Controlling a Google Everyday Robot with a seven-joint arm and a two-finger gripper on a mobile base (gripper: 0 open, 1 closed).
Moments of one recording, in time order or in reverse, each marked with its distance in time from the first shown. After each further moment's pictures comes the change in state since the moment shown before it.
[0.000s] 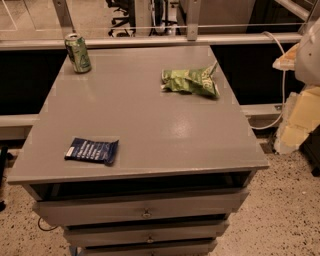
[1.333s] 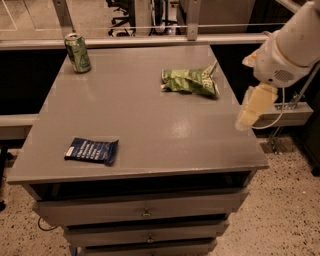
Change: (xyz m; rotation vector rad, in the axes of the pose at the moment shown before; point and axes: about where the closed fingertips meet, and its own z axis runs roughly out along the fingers) arm -0.025 -0.078 0.082 0.064 -0.120 -0.012
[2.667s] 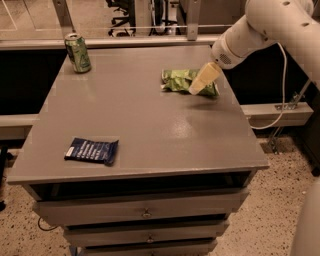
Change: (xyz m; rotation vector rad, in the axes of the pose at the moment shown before) arm -0.069 -0.142 0.121 0.099 -0.215 0.210
